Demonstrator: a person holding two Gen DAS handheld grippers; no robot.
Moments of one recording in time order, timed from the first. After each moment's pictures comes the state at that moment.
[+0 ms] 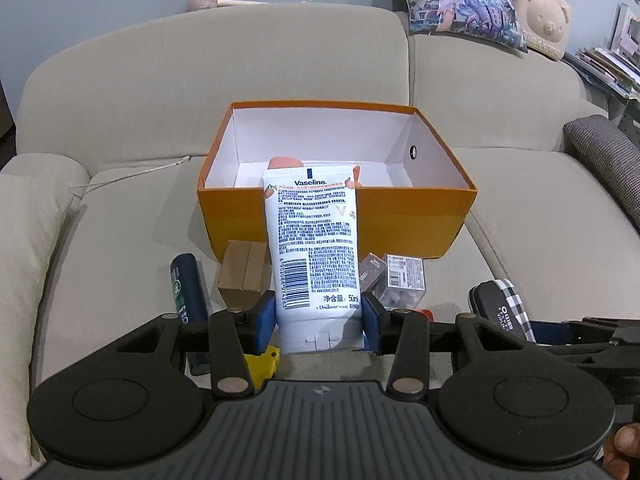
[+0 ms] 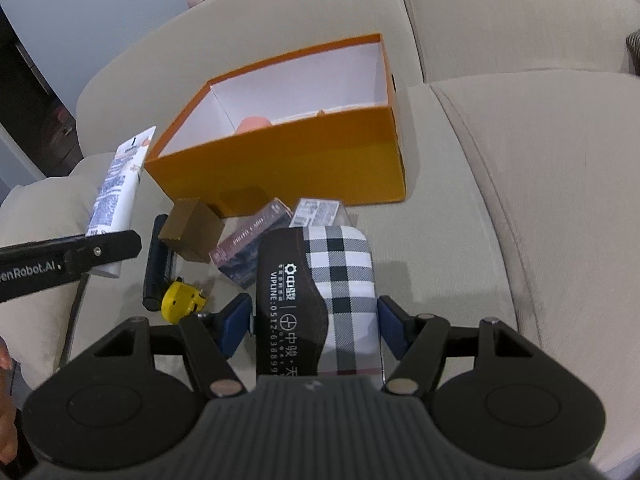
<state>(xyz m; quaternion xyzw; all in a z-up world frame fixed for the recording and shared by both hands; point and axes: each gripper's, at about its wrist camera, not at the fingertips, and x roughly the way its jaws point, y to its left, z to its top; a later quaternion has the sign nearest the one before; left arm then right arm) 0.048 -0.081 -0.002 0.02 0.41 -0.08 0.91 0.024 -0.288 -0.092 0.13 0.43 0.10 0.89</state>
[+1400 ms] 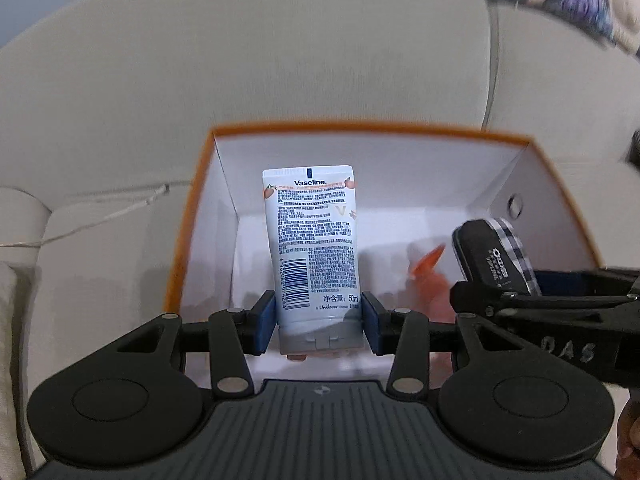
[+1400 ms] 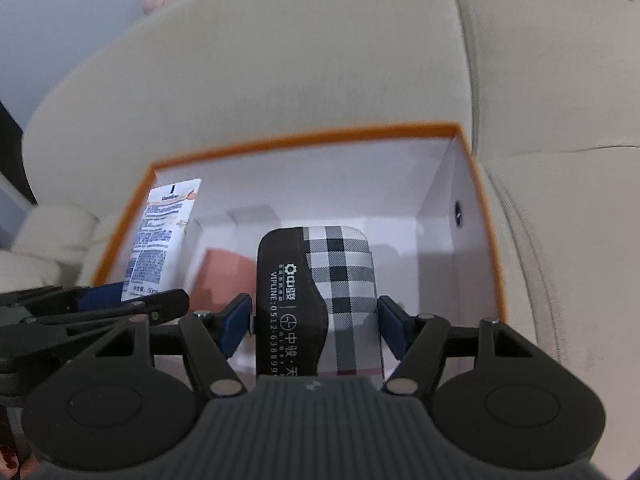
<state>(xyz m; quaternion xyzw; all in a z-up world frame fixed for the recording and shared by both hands) 0.272 -0.085 -0.061 0.04 0.49 -0.06 0.87 0.275 -0.243 -0.093 0.09 0.46 0.09 0.88</state>
